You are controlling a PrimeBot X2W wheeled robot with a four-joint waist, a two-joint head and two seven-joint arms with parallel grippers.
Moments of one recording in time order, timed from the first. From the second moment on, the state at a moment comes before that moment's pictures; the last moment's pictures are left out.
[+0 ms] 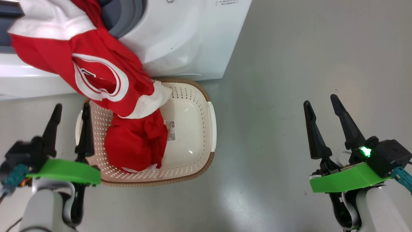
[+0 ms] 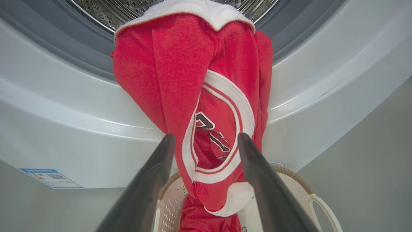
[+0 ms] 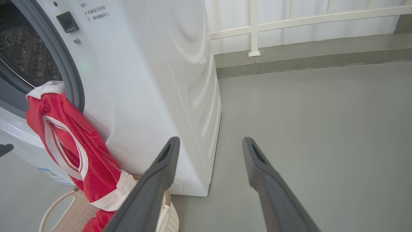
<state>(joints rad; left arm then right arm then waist) -0.43 0.13 0.06 0.42 -0.26 -0.13 -0.26 -0.19 -0.05 0.04 0.06 0.30 0.13 -0.26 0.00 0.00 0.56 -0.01</state>
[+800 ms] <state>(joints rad) -0.21 0.10 0.12 0.18 -0.25 -0.13 -0.26 -0.16 -0.05 0.04 0.07 0.30 0.13 -0.26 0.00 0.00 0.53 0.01</state>
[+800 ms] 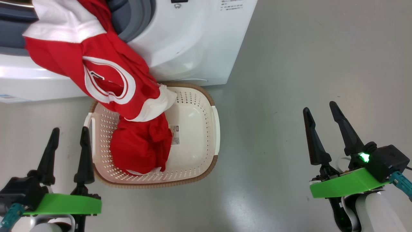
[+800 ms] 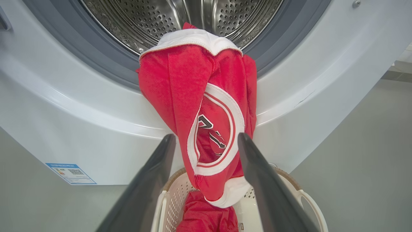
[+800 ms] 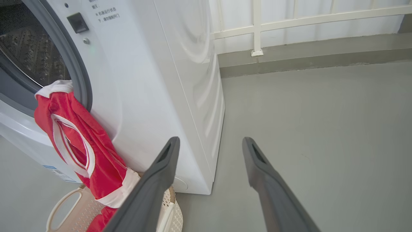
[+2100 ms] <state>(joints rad) -1.02 0.30 -0.26 0.82 -0.50 -0.13 -0.21 -0.19 -0.05 0.05 0.07 0.30 0.13 -0.26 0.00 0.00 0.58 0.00</state>
